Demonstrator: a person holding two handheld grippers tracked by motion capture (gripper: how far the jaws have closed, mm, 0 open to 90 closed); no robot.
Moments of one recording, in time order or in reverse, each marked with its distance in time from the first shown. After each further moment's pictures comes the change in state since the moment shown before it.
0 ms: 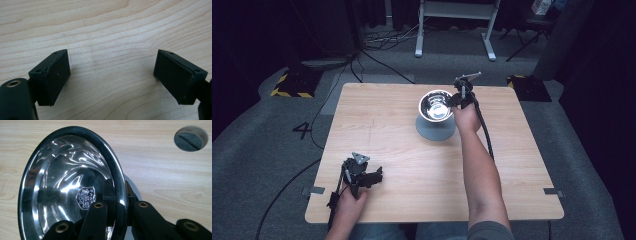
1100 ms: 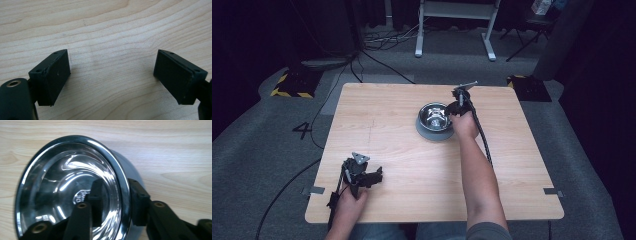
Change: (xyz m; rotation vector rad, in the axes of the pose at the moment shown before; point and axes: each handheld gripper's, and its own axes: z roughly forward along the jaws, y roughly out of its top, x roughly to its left) left arm 0.000 0.000 0.000 -0.001 0.000 -0.001; right arm -0.012 -0.017 0.032 0.087 -0.016 0.028
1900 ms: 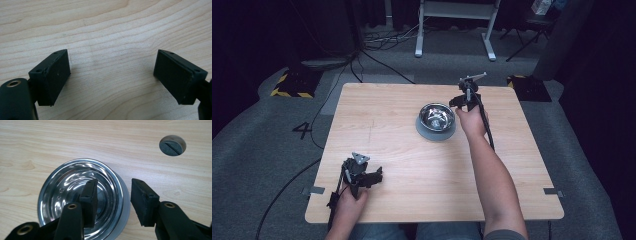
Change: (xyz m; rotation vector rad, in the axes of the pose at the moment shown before) left arm 0.000 0.000 0.000 0.001 -0.001 0.004; right arm 0.008 0.000 -0.061 -0.145 -0.025 -0.104
